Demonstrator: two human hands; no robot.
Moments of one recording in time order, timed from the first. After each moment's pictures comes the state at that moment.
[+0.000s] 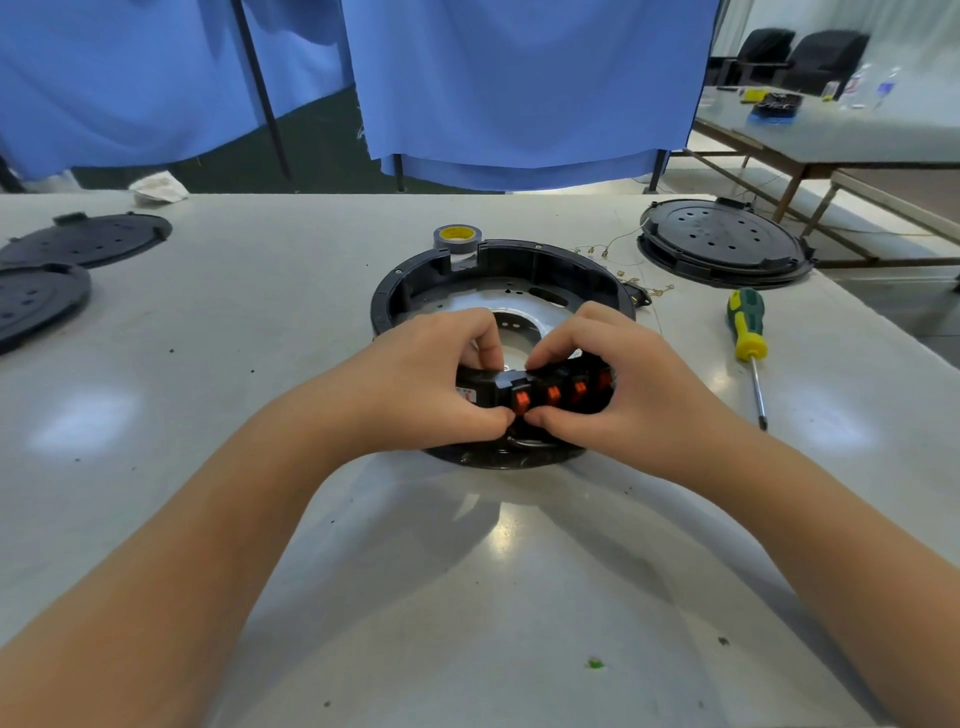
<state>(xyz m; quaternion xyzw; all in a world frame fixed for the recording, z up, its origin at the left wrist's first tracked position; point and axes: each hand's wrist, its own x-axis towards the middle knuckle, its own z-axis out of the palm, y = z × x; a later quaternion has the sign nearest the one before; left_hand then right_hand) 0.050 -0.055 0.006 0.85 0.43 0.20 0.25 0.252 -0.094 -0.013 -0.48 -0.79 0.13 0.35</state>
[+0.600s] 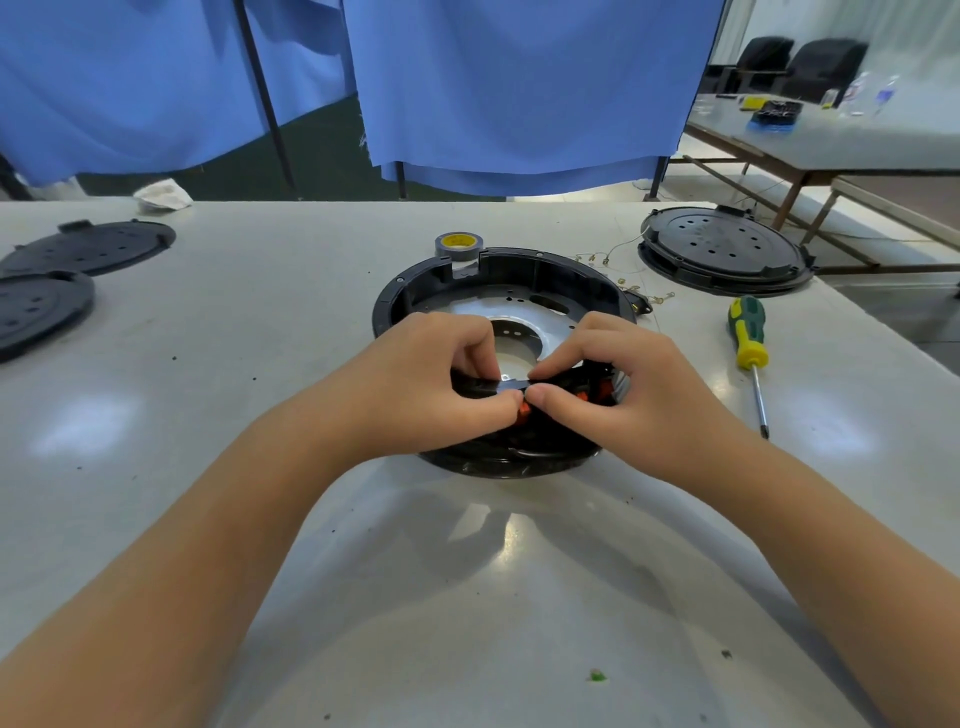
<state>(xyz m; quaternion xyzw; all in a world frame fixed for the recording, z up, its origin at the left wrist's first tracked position) 0.050 -0.059 0.010 0.84 0.41 0.24 0.25 0.251 -0.092 -0.014 -0.47 -0.77 0.15 0.41</state>
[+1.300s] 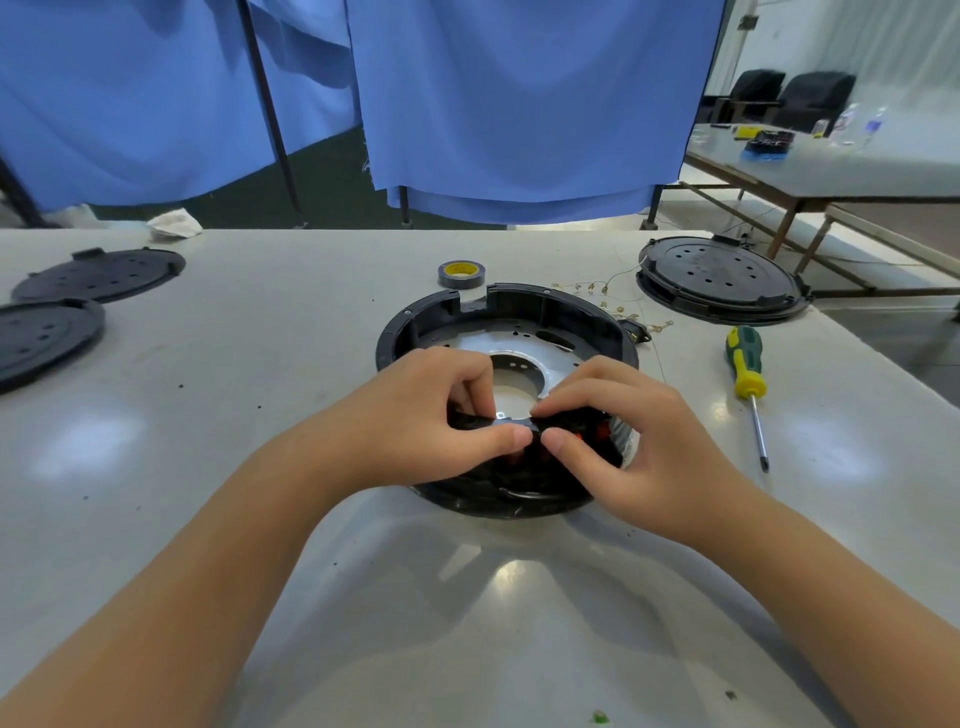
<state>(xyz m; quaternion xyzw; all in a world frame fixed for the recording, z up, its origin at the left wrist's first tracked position) 0.046 -0.055 0.011 0.84 0.41 0.23 0.27 0.251 -0.102 -0.019 -0.43 -0.79 0.10 0.42</state>
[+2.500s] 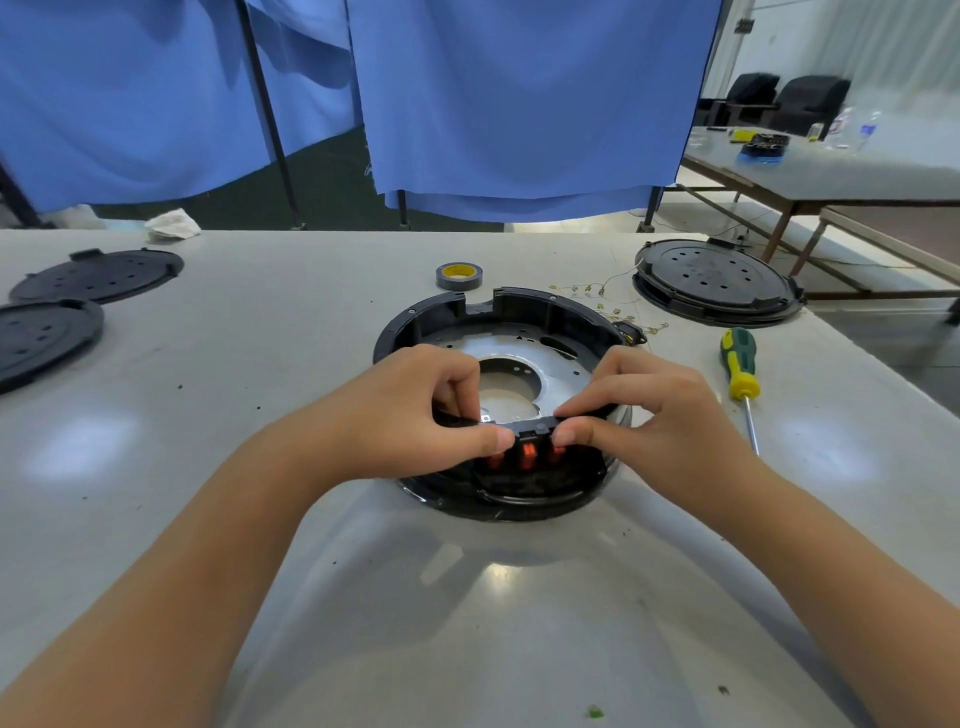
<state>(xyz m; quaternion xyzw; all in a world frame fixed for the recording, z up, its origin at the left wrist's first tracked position) 0.040 -0.054 0.017 0.84 0.42 0.21 0.29 0.266 -0.093 -0.012 -0.44 -0.77 0.14 0.44</state>
